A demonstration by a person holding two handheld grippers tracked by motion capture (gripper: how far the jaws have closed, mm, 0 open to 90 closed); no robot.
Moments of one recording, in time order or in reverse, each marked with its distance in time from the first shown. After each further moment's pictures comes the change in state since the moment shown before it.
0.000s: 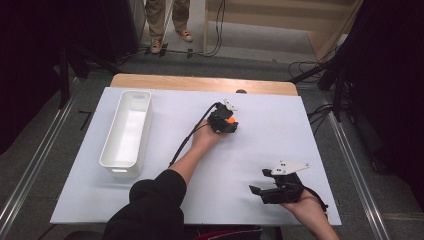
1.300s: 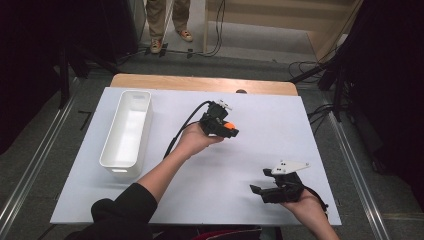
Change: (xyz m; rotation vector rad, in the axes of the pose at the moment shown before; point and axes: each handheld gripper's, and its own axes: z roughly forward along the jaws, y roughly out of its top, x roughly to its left) left arm -0.011 0.007 -0.084 0.075 -0.272 -0.038; right arm -0.002 0.000 0.001 0.010 -0.014 0.008
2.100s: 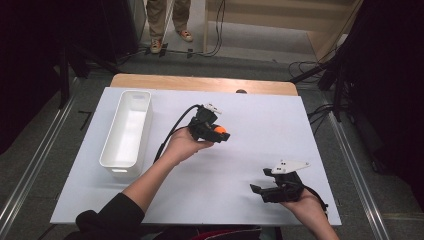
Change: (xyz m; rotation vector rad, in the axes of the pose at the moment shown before) left arm 0.000 -0.022 -0.030 -0.016 0.007 -0.012; right arm -0.001 0.000 0.001 0.007 -0.004 0.008
